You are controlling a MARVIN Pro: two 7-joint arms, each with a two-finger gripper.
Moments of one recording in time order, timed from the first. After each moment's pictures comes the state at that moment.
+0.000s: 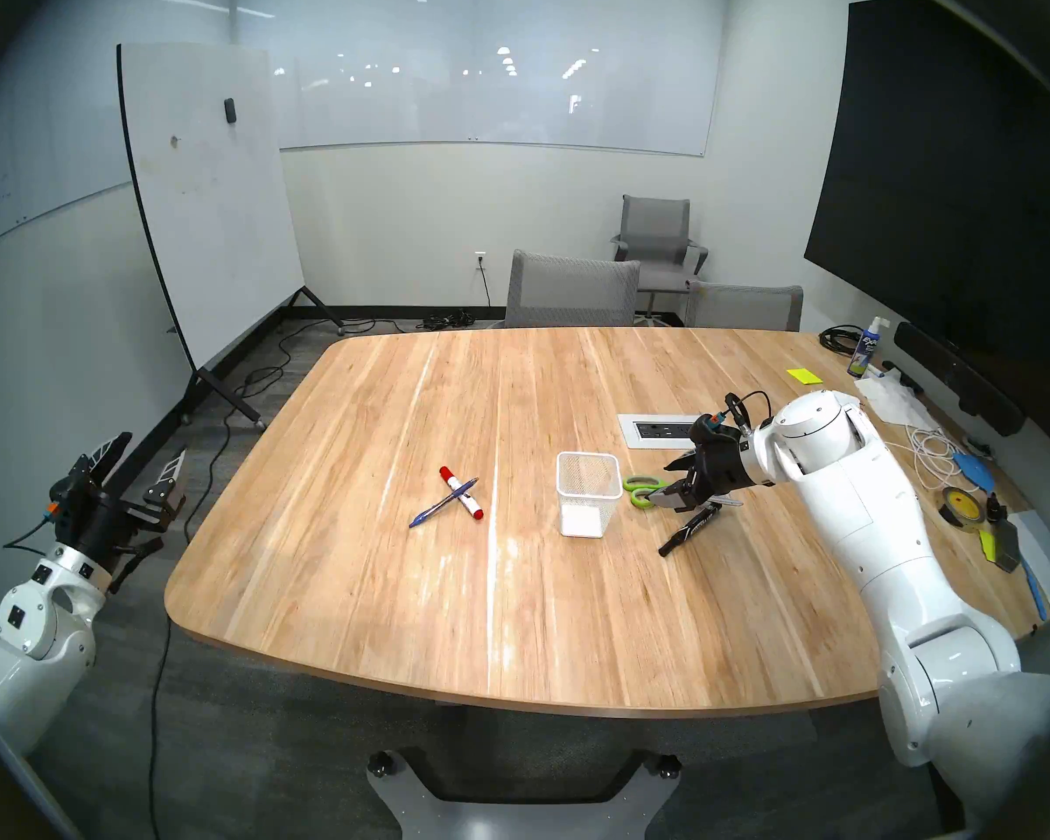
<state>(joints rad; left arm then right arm) 2.37 -0.58 -1.98 -1.73 -0.92 -0.59 -0.06 -0.97 -1.10 1.36 -1.16 -0.26 0.49 1.16</state>
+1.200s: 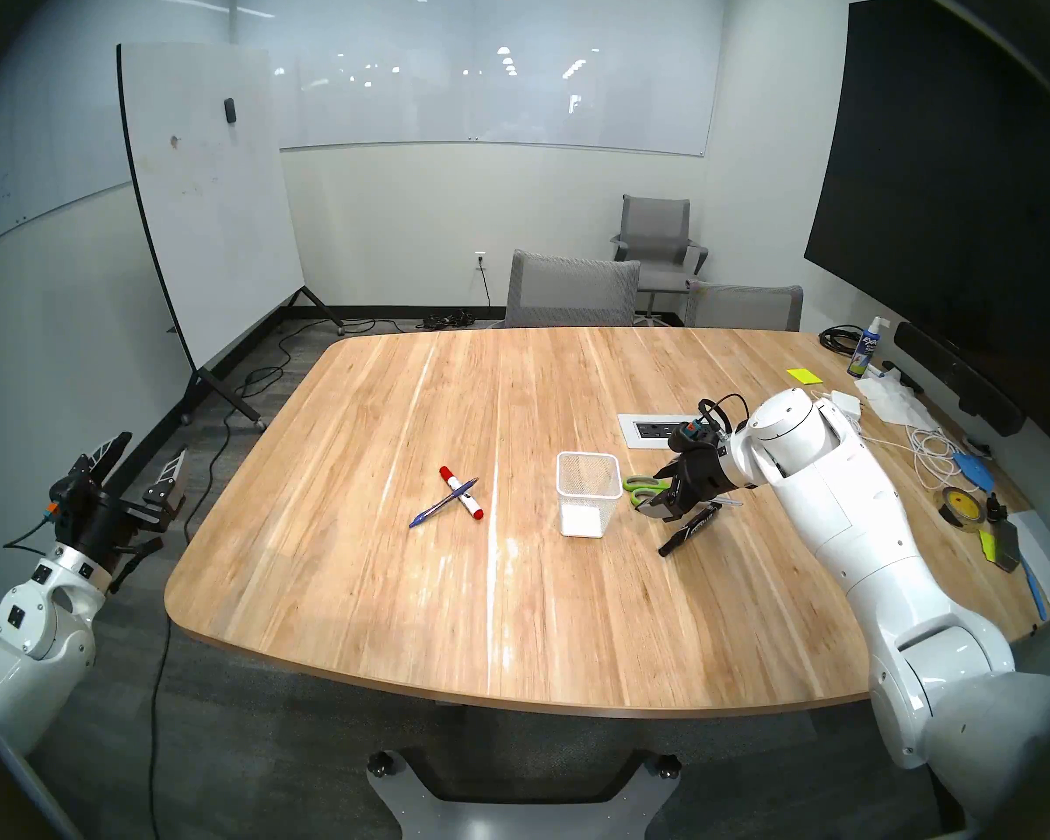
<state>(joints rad) 2.37 -0.58 -1.98 -1.73 -0.92 -0.59 -0.06 -0.98 -1.12 1.31 -1.20 -0.34 0.54 1.16</state>
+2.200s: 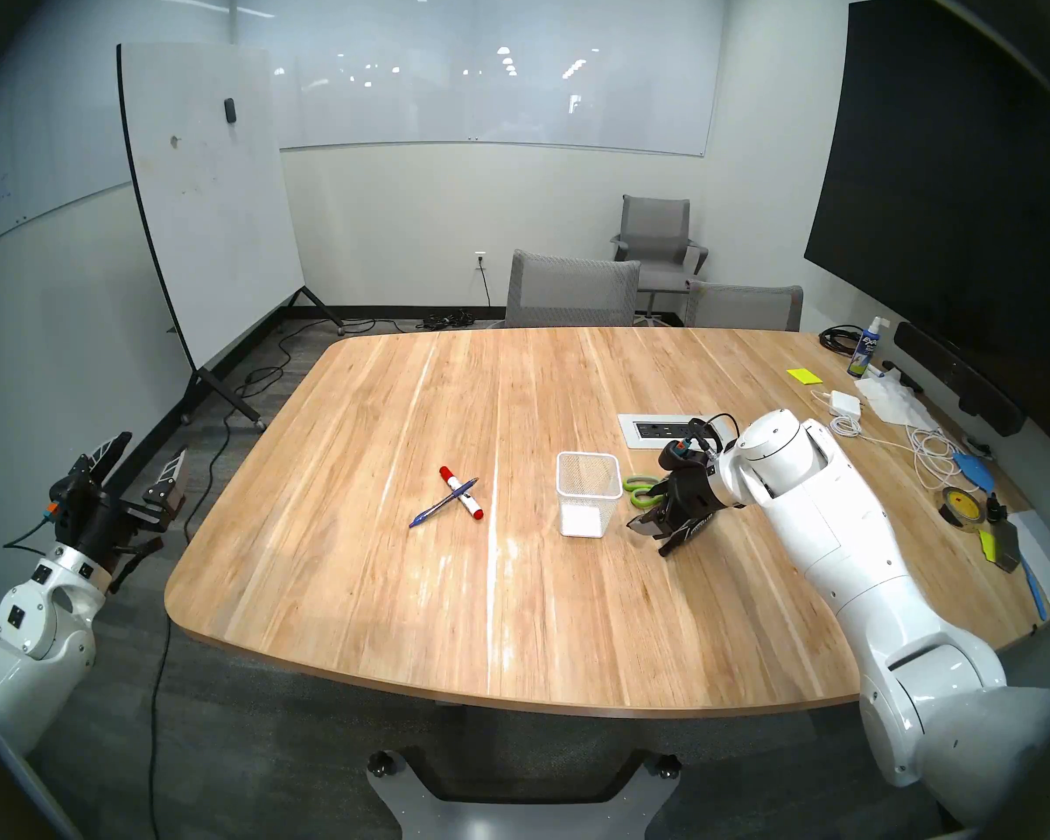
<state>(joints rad) 2.37 -0.58 -1.98 -1.73 -0.92 -0.59 -0.06 -1.02 -1.15 1.31 -1.18 -0.34 0.54 1.11</state>
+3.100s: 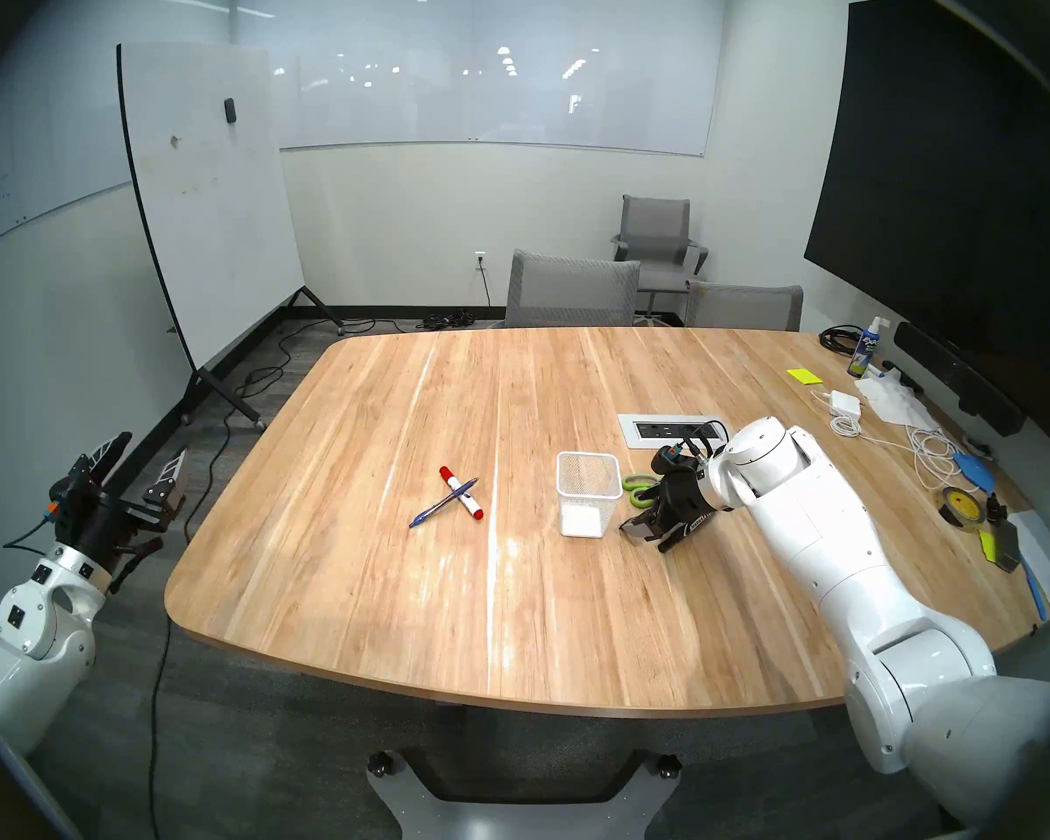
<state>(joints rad) 2.37 -0.58 -1.98 -1.73 -0.92 -0.59 -0.06 -0.96 -1.19 1.29 -1.03 -0.34 0.47 1.09</state>
